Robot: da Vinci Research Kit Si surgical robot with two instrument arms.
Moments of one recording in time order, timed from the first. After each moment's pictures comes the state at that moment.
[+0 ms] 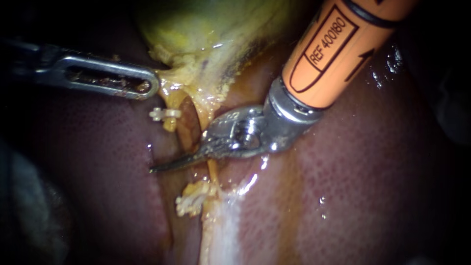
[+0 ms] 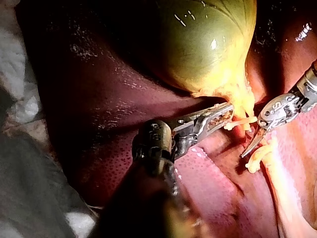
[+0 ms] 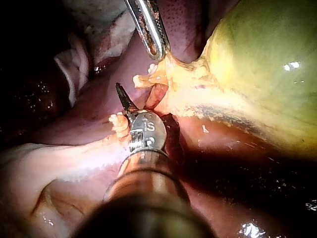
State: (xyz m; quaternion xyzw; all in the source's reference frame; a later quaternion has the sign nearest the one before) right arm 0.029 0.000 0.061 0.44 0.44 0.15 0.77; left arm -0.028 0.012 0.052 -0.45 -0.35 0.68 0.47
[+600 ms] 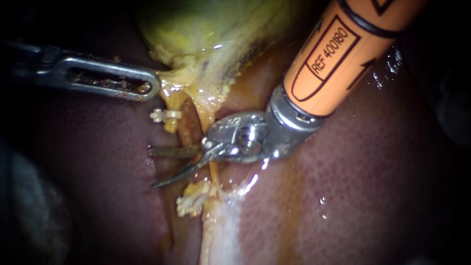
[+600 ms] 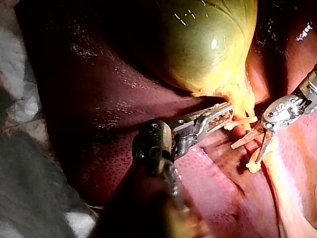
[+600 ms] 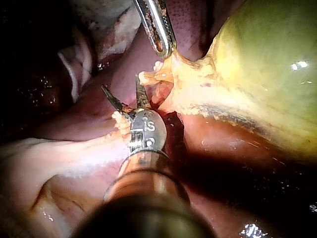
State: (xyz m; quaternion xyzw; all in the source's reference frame) right arm 0.029 0.000 0.061 0.38 0.47 0.15 0.78; left arm -0.028 0.012 0.053 -0.45 -0.35 0.68 0.47
